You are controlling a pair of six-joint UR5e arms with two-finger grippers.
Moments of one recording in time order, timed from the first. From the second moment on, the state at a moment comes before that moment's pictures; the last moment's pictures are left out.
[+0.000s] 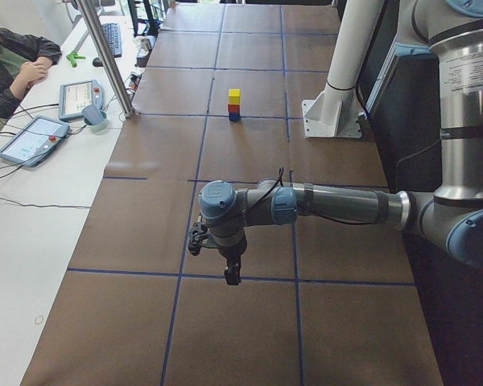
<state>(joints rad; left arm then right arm) -1.51 -1.42 -1.79 -1.39 -2.28 0.10 1.54 -1.69 1.75 -1.64 2.31 -0.19</state>
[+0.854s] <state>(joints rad) -1.51 -1.42 -1.77 -1.39 -2.28 0.10 1.54 -1.69 1.76 -1.64 2.31 -0.20</state>
